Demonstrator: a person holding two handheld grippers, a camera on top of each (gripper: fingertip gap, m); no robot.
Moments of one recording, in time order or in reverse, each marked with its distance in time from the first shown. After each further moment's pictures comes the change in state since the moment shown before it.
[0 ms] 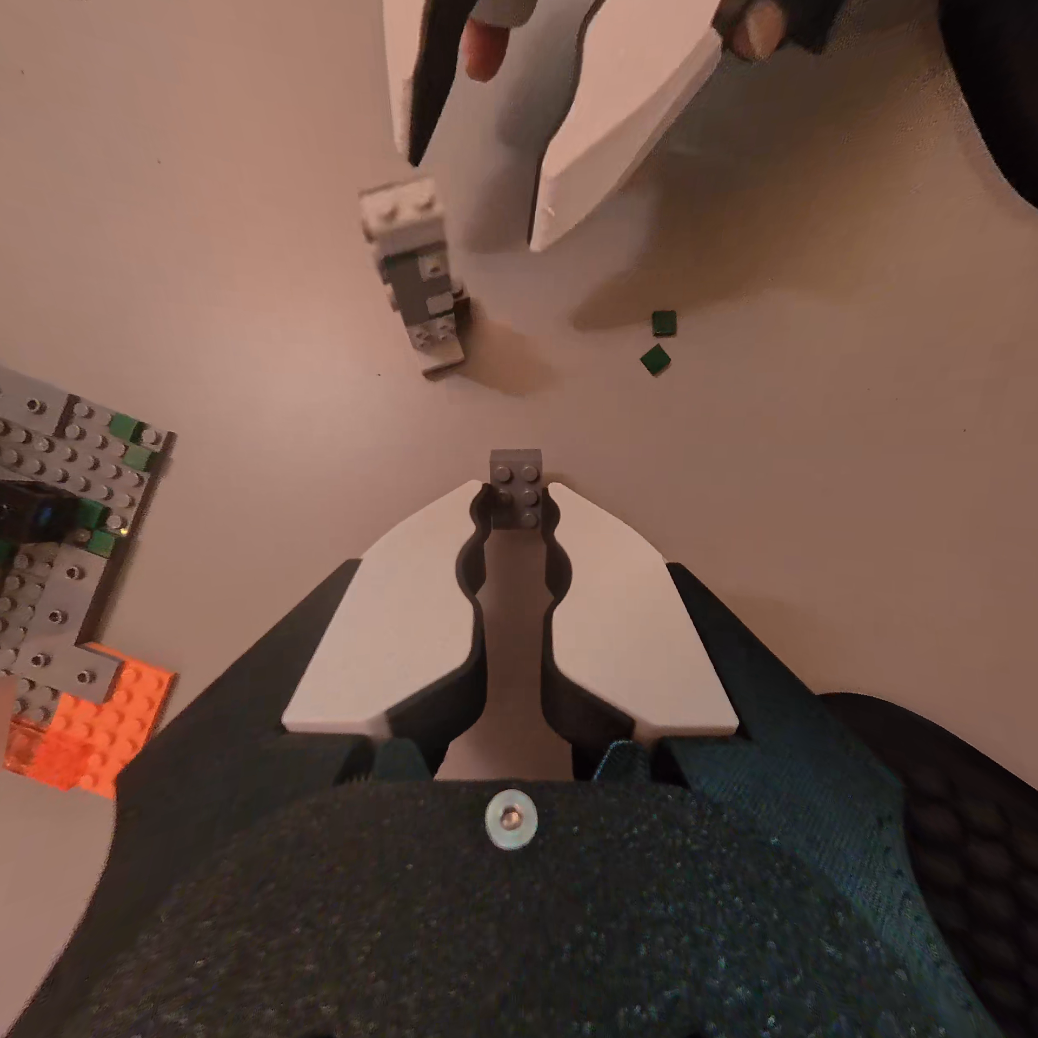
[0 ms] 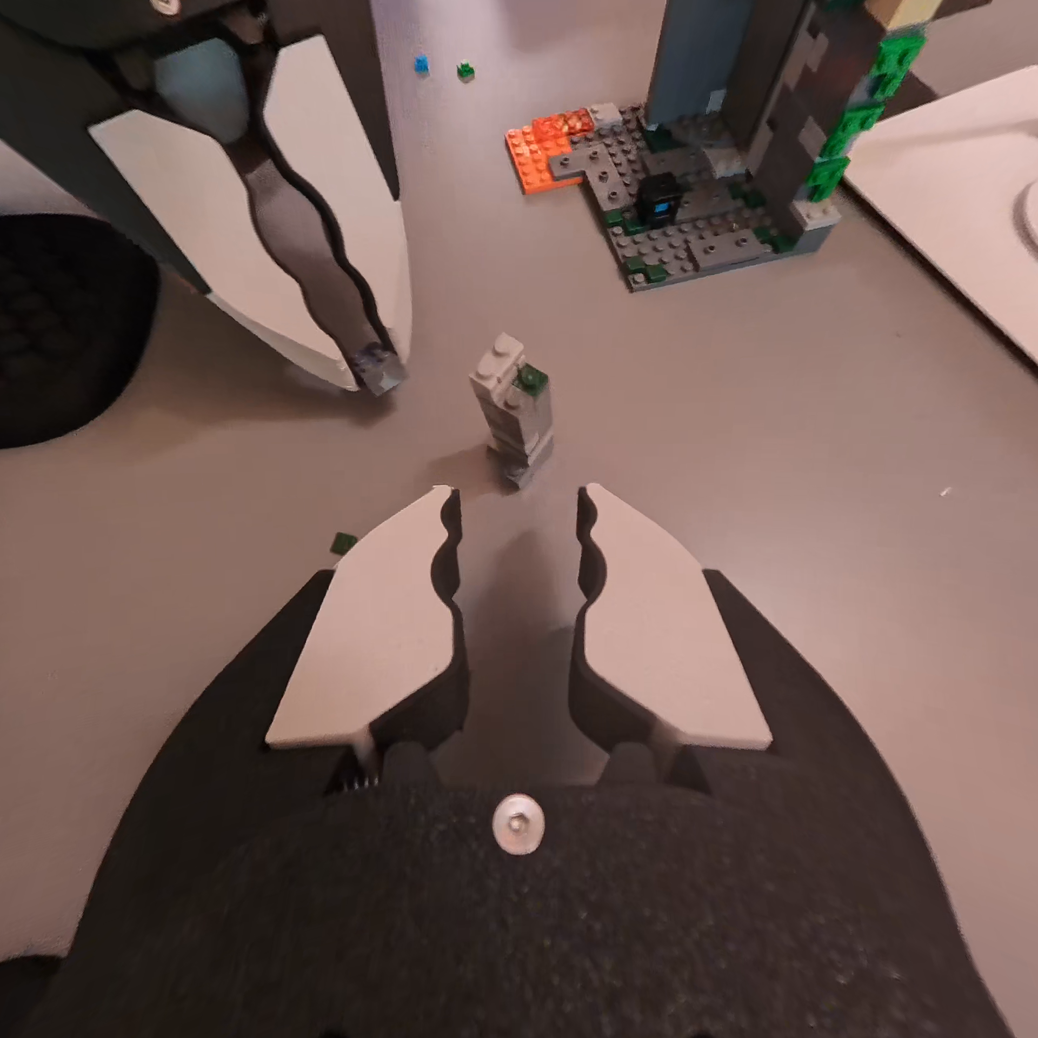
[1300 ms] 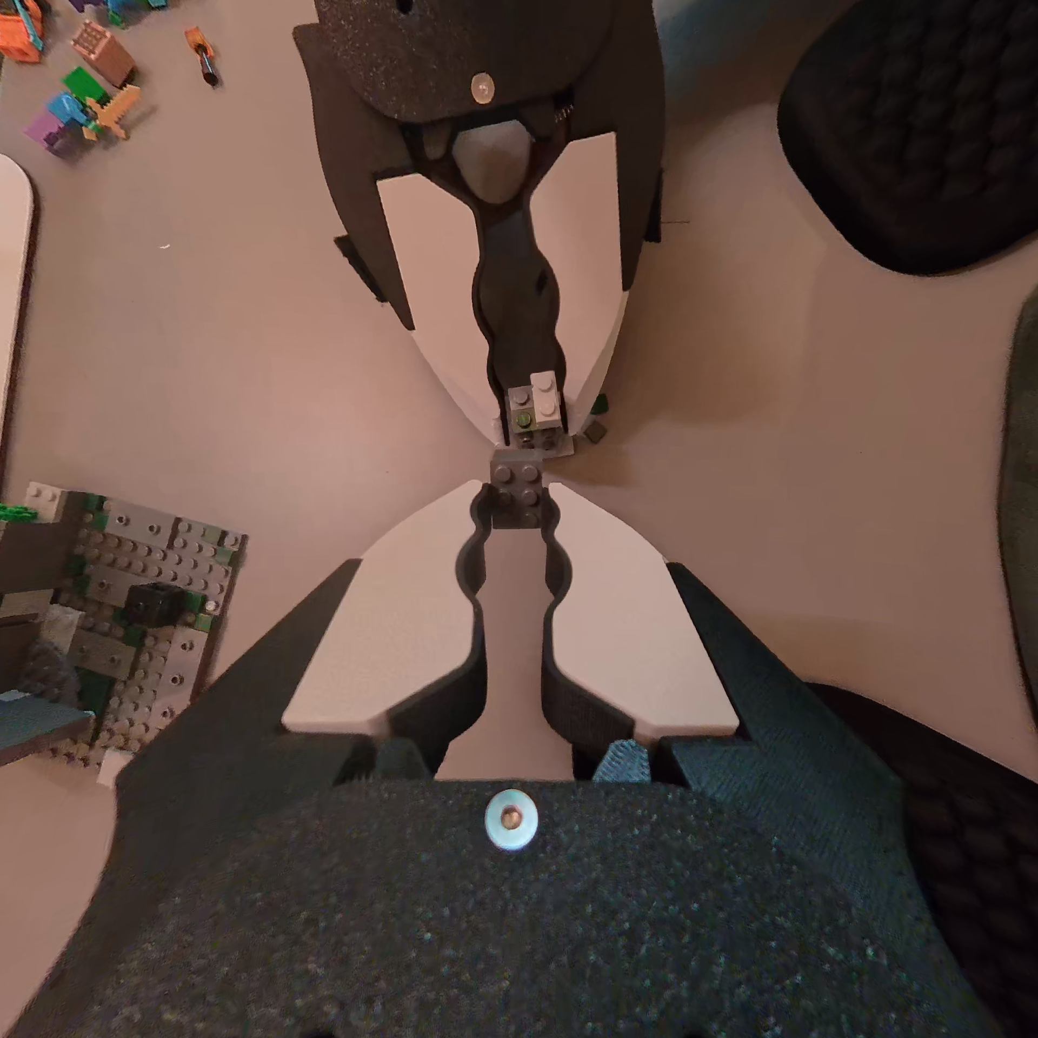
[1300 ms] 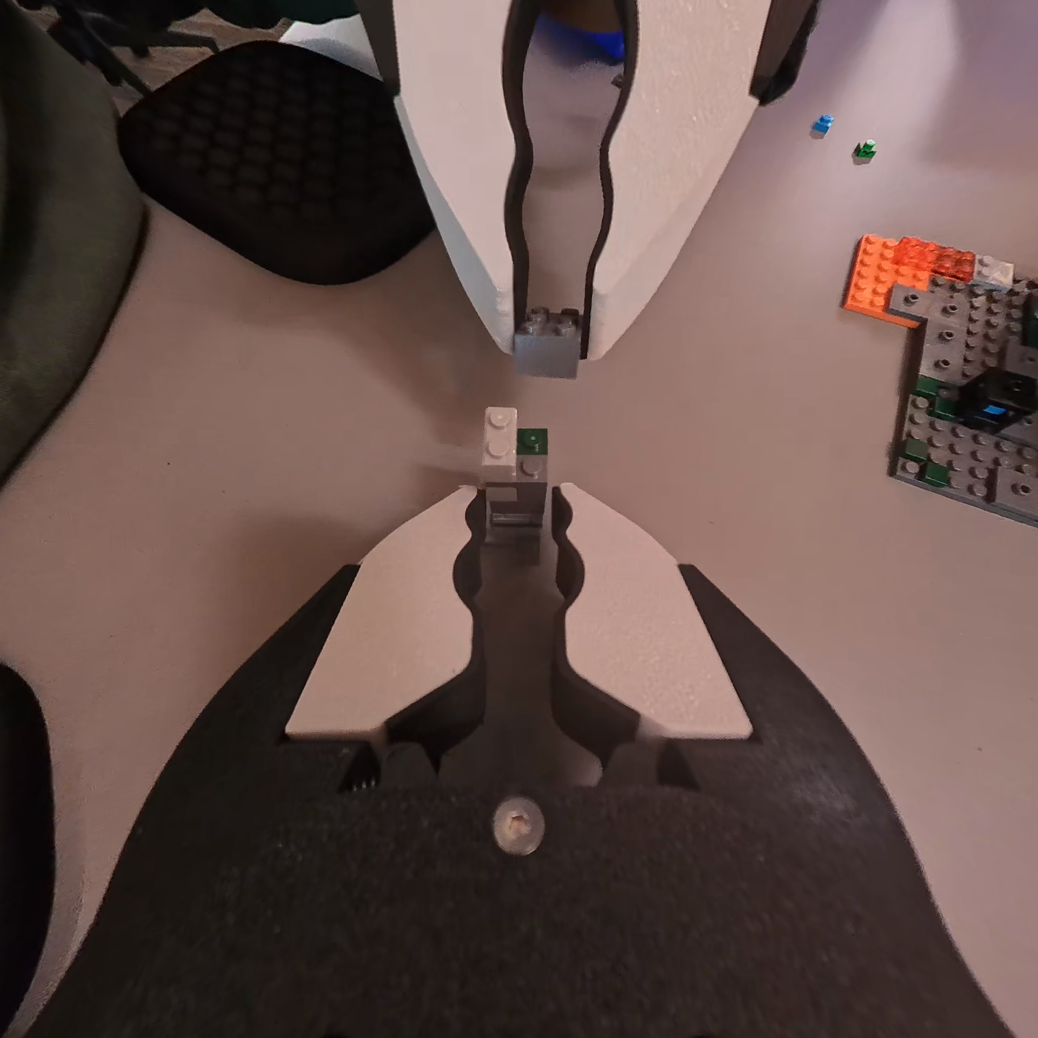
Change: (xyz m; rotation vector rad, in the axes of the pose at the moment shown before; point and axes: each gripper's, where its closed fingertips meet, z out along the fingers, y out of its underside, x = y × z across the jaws) left arm 0.015 -0.040 -0.028 0.068 -0.001 0.147; right arm -0.055 0.001 0.013 0.004 -0.507 -0.429
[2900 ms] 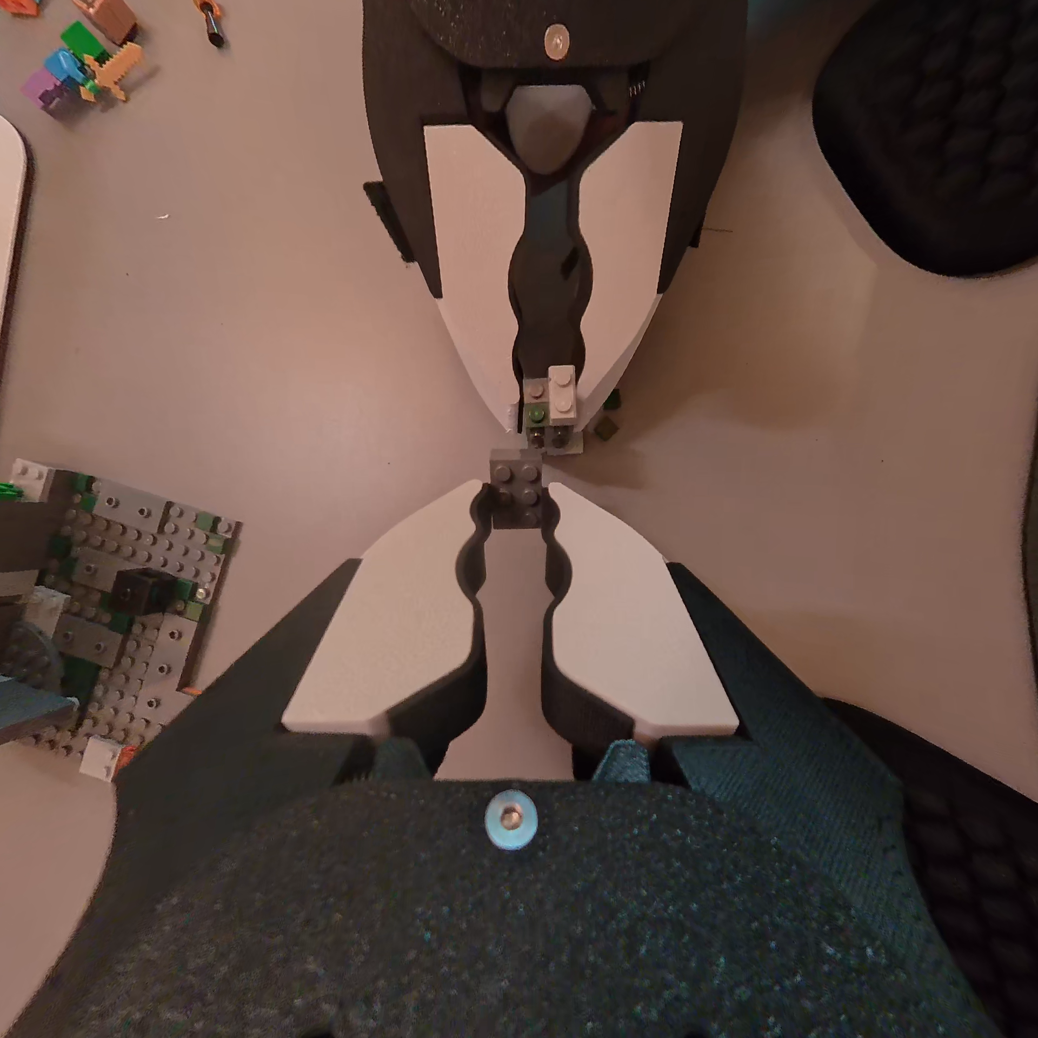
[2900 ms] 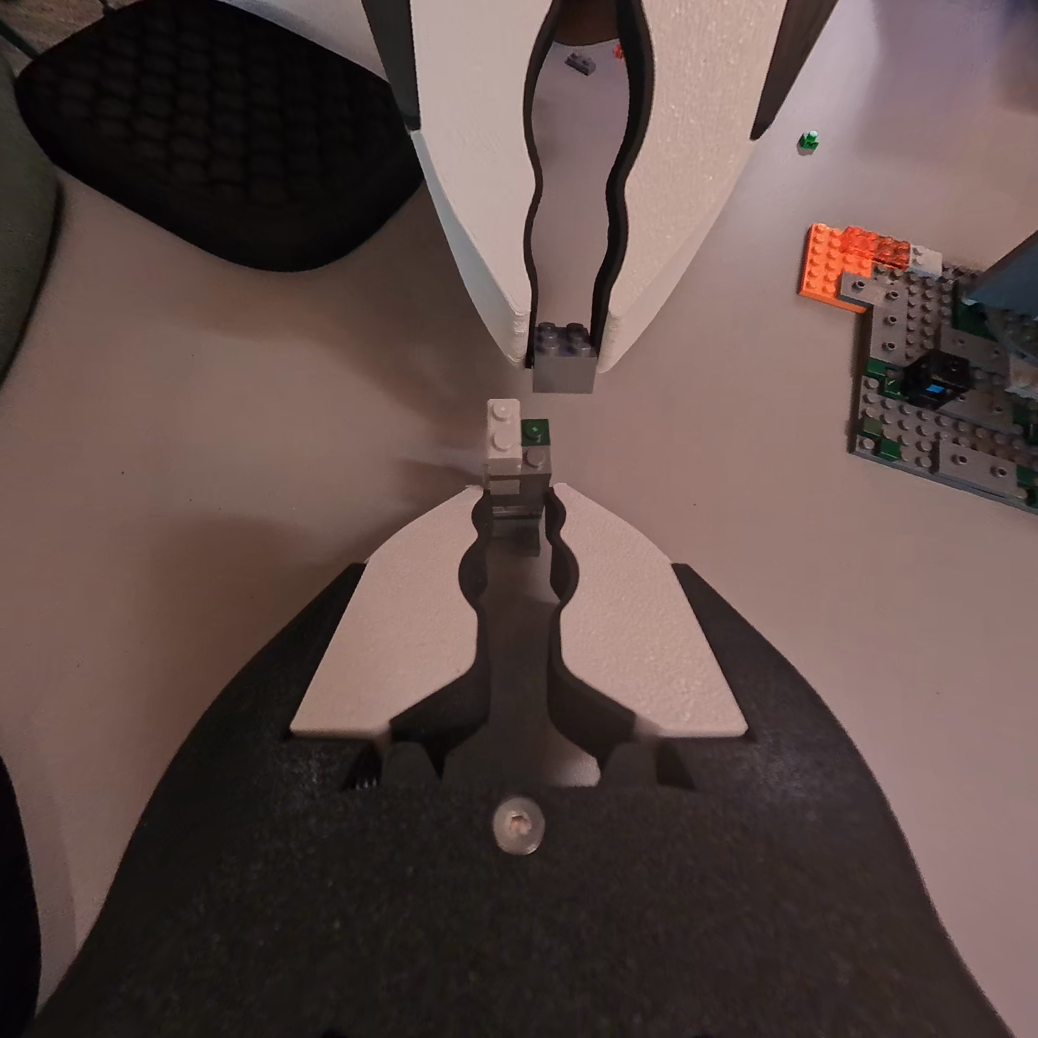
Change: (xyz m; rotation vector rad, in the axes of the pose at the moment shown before) left arm -0.002 0.005 0.006 -0.016 -0.020 -0.032; right arm 0.001 0.002 -0.001 -0.030 0.117 -0.011
